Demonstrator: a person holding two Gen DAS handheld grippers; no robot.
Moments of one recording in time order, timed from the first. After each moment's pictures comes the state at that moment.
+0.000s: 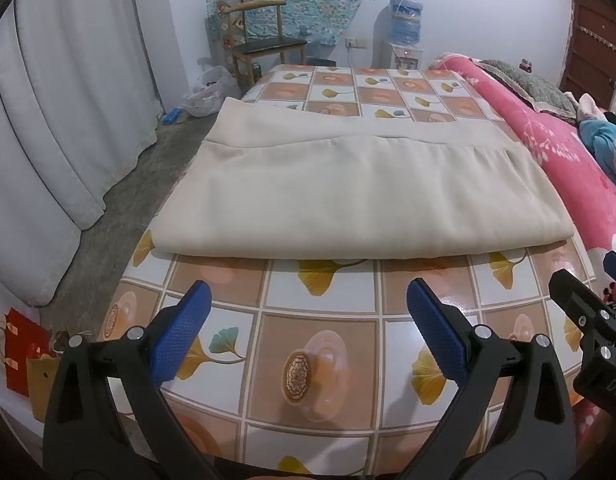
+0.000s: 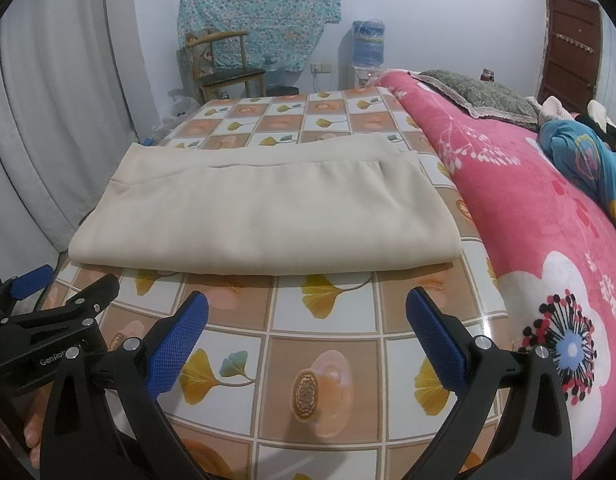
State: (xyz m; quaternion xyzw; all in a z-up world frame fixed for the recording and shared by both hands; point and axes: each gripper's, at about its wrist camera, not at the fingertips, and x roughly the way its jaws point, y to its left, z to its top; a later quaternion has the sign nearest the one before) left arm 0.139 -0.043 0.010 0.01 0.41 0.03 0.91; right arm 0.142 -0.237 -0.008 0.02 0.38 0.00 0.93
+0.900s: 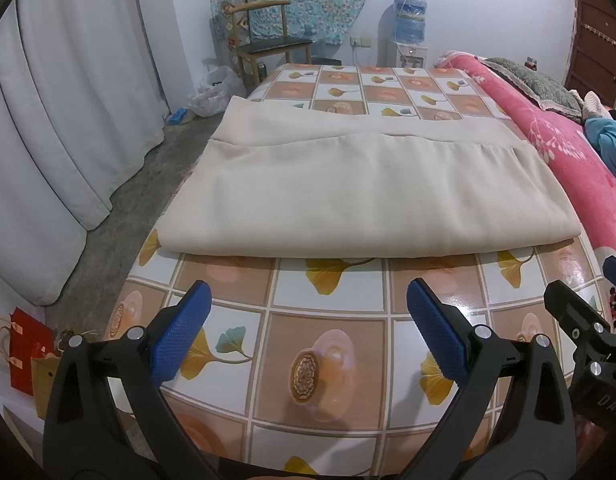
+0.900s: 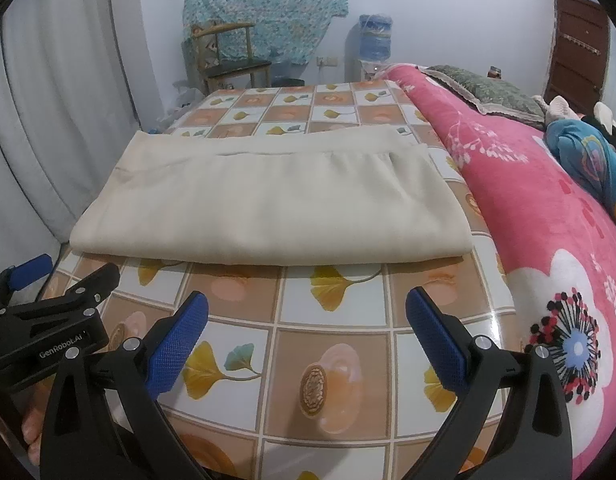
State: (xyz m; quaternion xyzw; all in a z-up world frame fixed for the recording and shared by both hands) left arm 0.140 -0.034 0.007 0.02 0.41 0.04 0.91; right arm 0.143 -0.230 -0.013 0.01 0.39 0.01 0.92
